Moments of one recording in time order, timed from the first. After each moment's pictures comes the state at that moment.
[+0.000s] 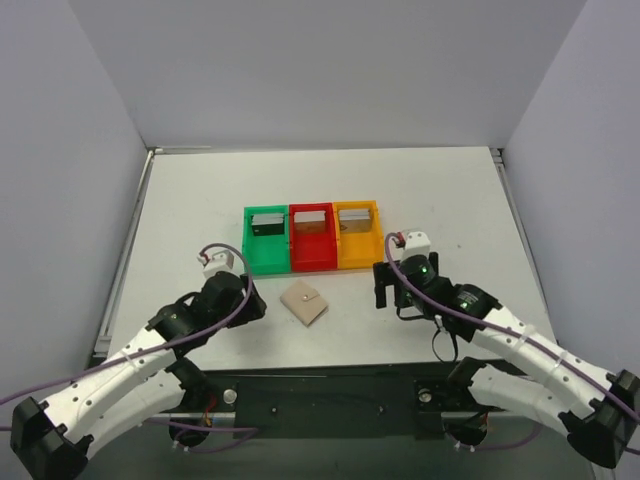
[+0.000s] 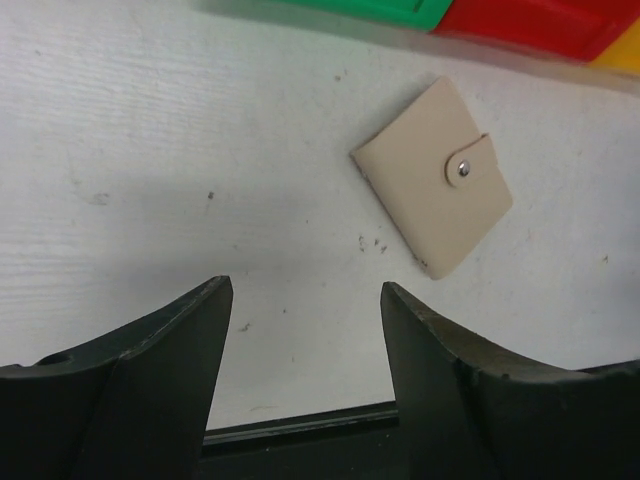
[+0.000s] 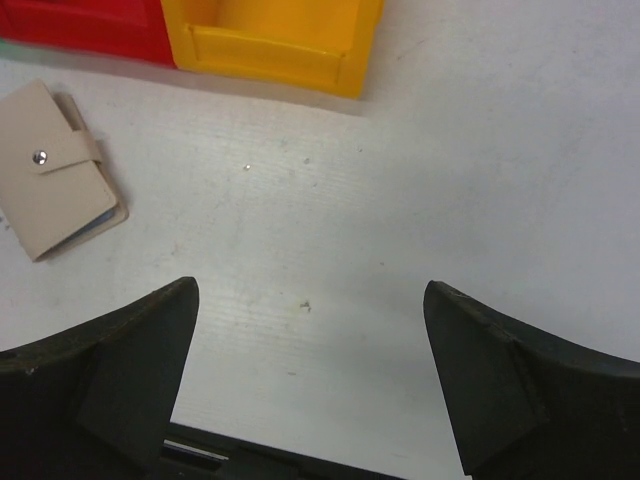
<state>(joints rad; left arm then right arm) -0.72 0.74 0.59 -0.66 -0.32 -0.88 0.77 0.85 0.68 -0.57 0.39 0.41</state>
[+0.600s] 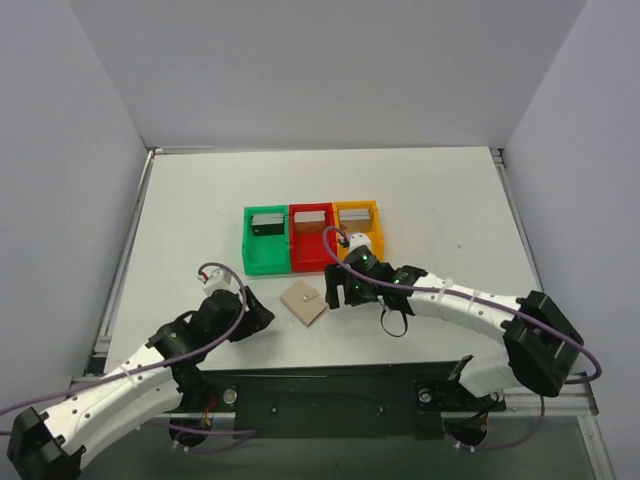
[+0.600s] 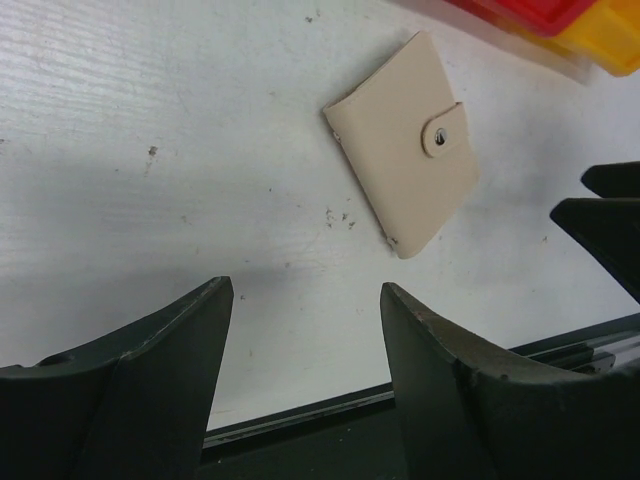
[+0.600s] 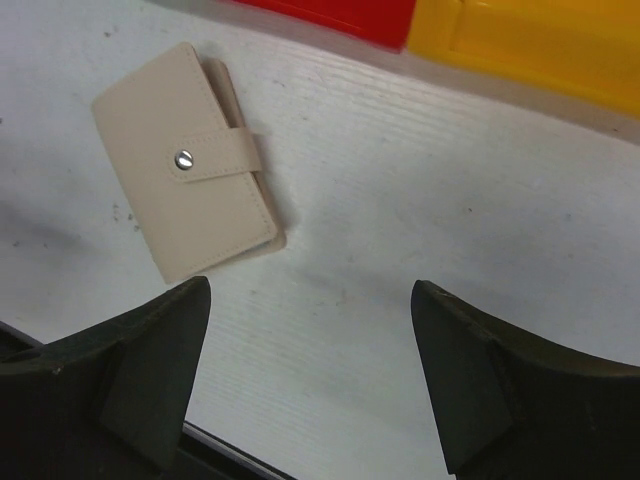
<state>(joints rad) -0.77 0.63 0.34 -0.48 -0.21 -1.06 0.87 1.35 0.75 -0.28 0.15 0.52</state>
